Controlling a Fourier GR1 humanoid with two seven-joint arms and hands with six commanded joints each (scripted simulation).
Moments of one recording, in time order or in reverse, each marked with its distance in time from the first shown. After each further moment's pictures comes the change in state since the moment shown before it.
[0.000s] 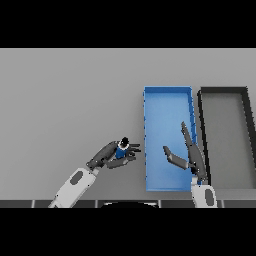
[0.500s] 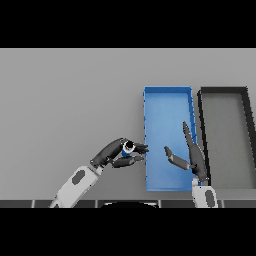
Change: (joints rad) left arm -0.045 -0.025 -0.007 -0.166 0.002 -0.012 0.111; right arm 0.012 -0.005 -0.001 -0.014 0.015 -0.011 -0.036
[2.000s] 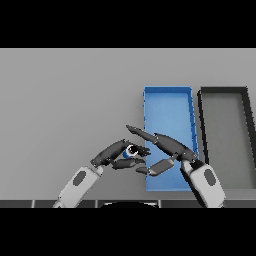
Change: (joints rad) left arm 0.024 -0.048 0.041 -0.018 -0.080 -0.110 0.039; right arm -0.427 -0.160 0.204 -0.206 -0.502 0.445 0.396
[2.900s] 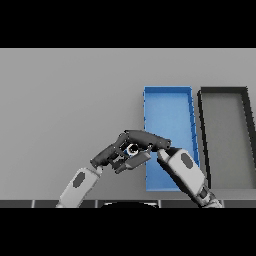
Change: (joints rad) left arm 0.038 -0.038 0.044 -0.020 -0.059 -0.067 0.102; right arm -0.240 0.138 0.103 0.203 -0.126 0.052 -0.011
